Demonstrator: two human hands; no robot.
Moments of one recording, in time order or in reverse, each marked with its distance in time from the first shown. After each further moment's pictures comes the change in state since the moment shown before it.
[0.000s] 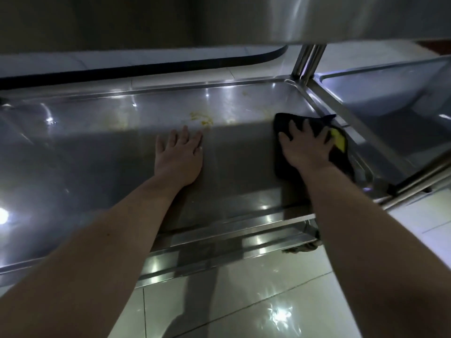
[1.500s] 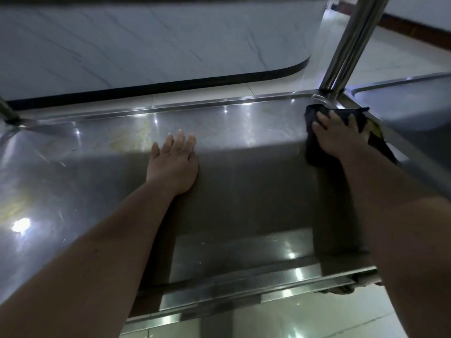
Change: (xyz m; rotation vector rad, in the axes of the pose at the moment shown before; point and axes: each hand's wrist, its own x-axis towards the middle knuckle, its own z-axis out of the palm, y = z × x) left_hand 0.055 -0.046 0.009 0.080 0.064 -0.022; right_hand 0.117 0.009 -0.002 -0.049 -0.089 -0.046
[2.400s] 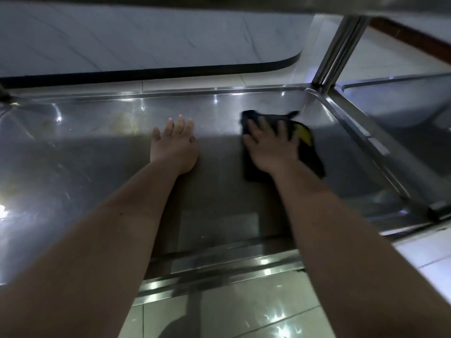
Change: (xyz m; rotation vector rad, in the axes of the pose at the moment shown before) left_hand 0.001 0.002 -0.005 -0.063 -0.030 -0.030; right_hand -0.107 -0.115 0.022 0.052 0.016 -0.276
